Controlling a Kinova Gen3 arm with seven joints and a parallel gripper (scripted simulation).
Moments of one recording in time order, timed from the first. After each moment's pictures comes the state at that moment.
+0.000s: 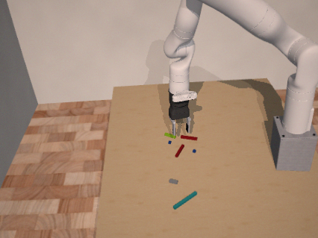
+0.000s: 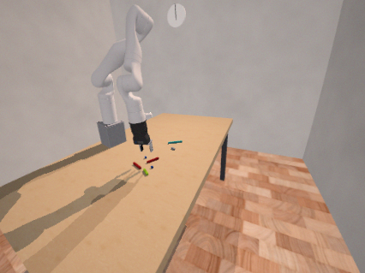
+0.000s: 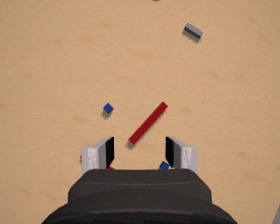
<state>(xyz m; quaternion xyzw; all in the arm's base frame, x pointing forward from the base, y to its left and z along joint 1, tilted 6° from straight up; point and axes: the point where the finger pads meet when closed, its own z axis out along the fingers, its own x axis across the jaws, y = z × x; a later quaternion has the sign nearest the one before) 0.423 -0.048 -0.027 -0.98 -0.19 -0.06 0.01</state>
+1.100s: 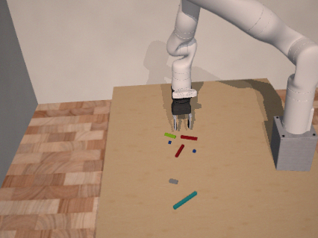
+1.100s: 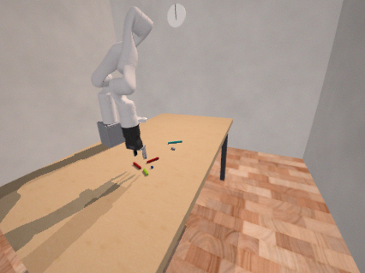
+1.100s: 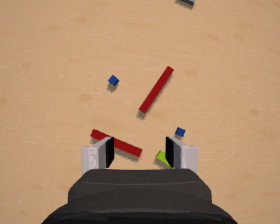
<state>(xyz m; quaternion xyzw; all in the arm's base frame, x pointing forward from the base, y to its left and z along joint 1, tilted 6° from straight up) 0.421 -0.090 -0.038 -0.99 -0.12 -0.05 0.00</state>
